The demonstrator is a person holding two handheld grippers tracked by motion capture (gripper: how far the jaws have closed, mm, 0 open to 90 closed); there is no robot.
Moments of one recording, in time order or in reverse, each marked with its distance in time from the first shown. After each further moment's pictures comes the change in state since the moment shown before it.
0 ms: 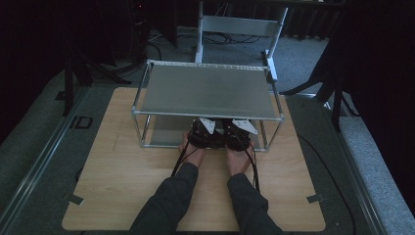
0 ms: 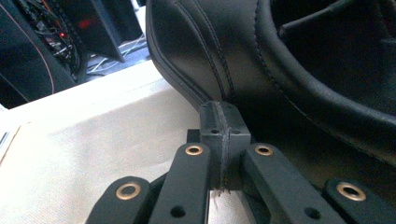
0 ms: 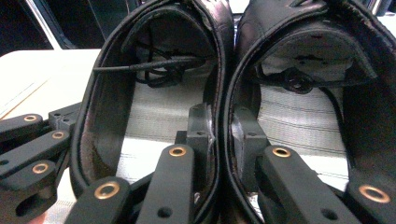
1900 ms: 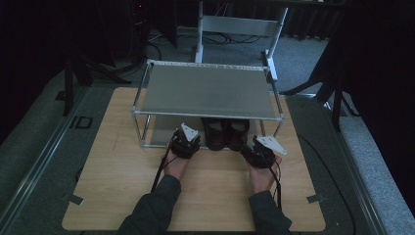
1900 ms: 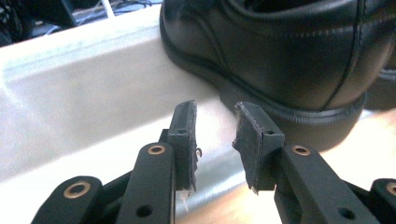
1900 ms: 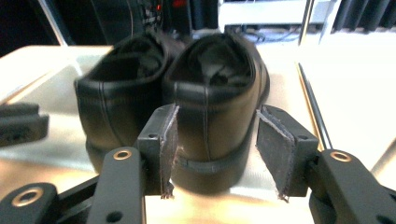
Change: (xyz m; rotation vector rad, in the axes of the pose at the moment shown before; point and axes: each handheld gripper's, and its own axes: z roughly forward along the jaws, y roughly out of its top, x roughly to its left) left arm 0.036 -0.039 -0.044 0.084 -0.157 -0.108; right arm -0.054 -0.021 -0.071 -0.041 0.026 -0.027
